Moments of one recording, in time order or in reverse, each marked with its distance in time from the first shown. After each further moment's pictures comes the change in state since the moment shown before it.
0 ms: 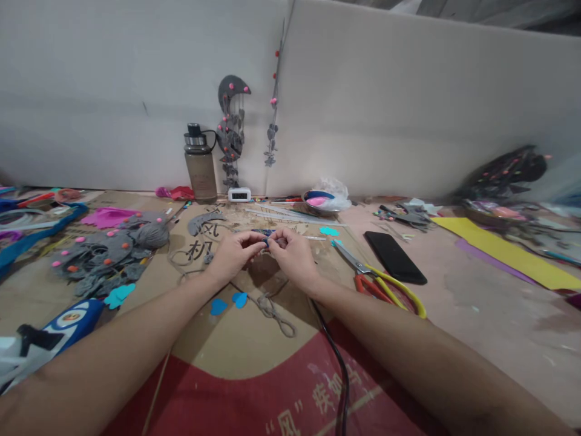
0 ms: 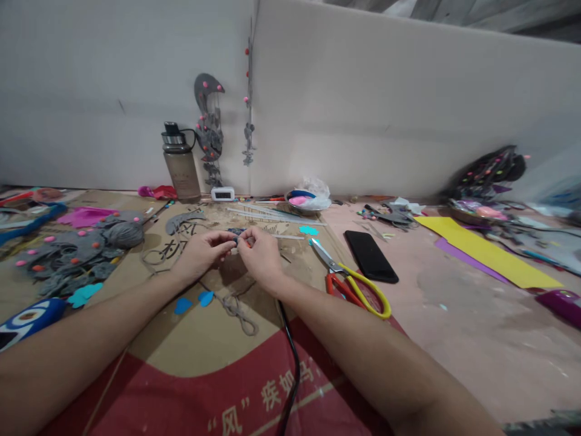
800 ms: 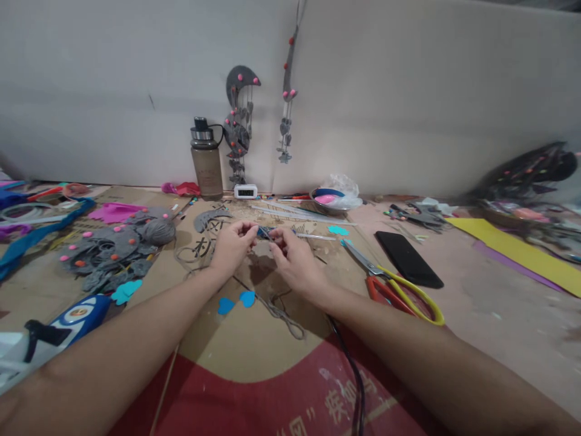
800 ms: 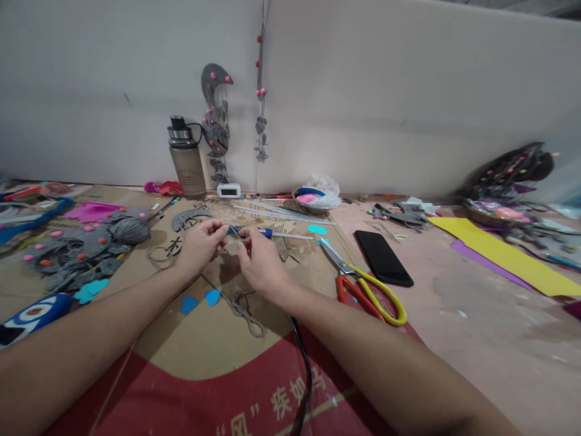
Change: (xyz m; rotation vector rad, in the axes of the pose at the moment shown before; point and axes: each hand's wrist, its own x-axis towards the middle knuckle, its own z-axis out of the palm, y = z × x) left_hand 0.013 -0.009 -0.008 -0.036 0.291 0.022; right_hand -0.013 -0.011 0.002 -0.073 -0.163 -0.103
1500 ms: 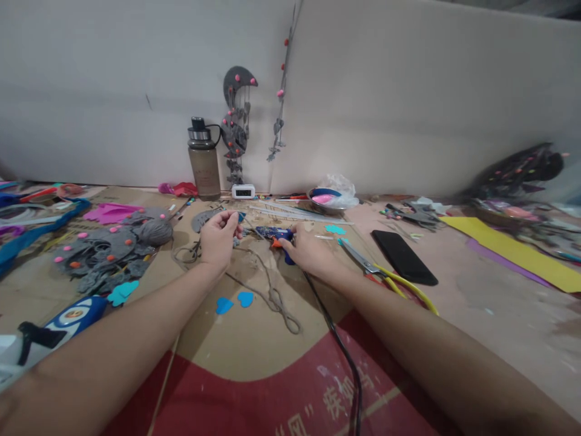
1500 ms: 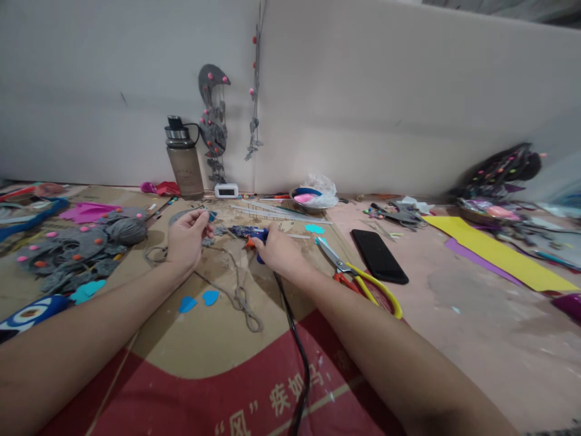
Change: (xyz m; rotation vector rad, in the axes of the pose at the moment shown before) left_hand 0.019 -0.013 -0.006 -0.353 0.245 0.099; right_hand 0.023 0.034 -0.022 -0.449 -0.063 0.270
